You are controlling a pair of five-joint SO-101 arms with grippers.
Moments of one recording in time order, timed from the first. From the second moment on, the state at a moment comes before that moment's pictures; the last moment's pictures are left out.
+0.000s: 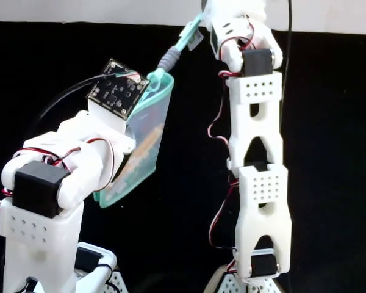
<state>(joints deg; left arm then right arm) 7.3 -43.5 5.0 98.2 -10.0 -4.1 49.7 -85.1 55.9 -19.8</state>
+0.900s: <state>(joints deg) 7.3 -43.5 5.1 97.8 -10.0 -4.2 63.4 -86.4 54.4 -5.8</state>
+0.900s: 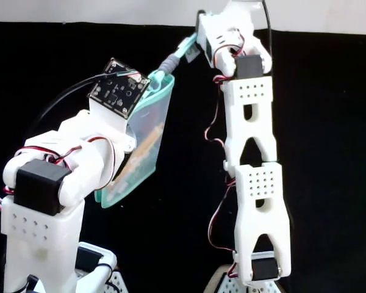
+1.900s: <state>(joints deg) -2.3 -48.9 2.0 98.0 -12.8 -7.6 64.1 -79.0 46.8 -5.8</state>
